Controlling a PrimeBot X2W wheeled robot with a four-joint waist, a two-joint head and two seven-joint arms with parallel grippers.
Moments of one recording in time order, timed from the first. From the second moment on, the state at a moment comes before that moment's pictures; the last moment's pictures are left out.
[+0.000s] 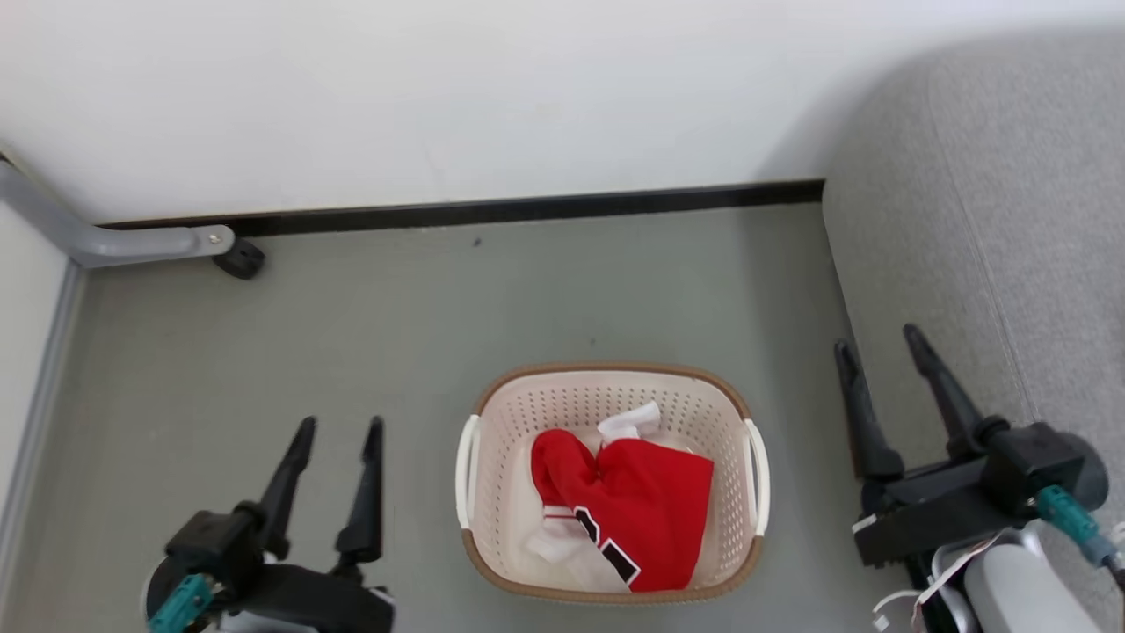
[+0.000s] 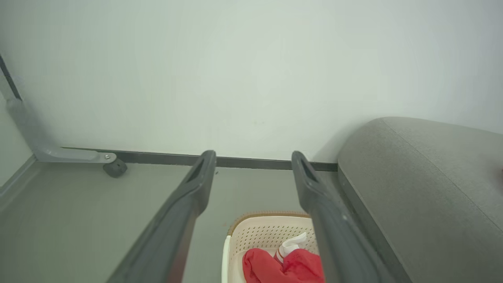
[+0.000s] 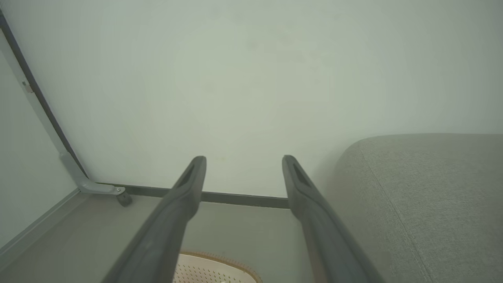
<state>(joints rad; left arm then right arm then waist) -0.11 0.25 -0.35 0.15 -0.58 0.05 -0.24 -0.19 -0.17 0.22 0.17 0.22 0.02 -0.26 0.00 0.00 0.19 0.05</state>
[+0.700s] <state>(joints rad) 0.04 0.28 -0.22 0.18 -0.61 0.05 -0.25 -0.09 -0.12 0.25 0.22 0.21 0.03 -0.26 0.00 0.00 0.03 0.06</state>
